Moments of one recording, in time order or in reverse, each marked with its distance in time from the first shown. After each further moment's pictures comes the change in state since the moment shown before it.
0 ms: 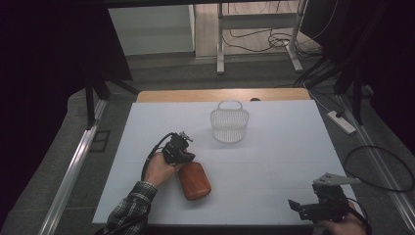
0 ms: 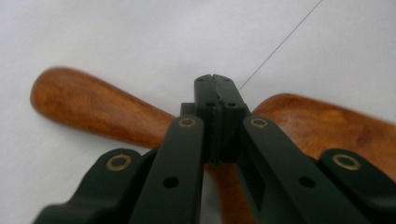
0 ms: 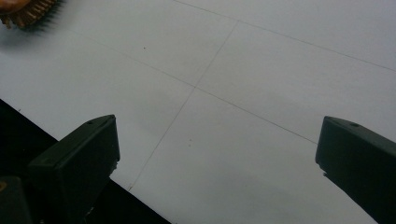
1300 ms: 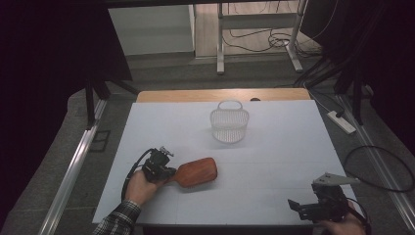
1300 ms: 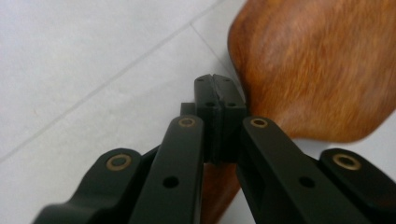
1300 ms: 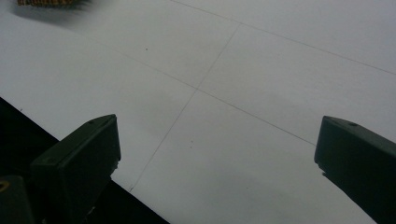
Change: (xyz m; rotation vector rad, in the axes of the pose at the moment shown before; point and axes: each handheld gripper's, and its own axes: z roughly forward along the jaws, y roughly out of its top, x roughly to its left) left arm -0.010 -0.068 -0.025 0.060 0.068 -0.119; right arm 0.001 0.001 0.000 -0.005 0.003 -0.012
